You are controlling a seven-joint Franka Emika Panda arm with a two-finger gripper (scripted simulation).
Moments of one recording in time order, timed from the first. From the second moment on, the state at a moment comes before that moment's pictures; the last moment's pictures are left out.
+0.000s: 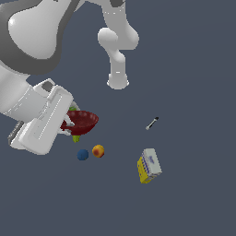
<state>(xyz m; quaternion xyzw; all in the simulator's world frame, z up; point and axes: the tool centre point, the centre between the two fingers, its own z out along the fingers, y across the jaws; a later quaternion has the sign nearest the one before) 0.083 -0.161 0.274 -0.61 0.75 0.21 0.14</state>
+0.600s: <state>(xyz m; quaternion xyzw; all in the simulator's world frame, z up) 0.032 -0.251 0.386 -0.56 0.79 0.15 0.20</state>
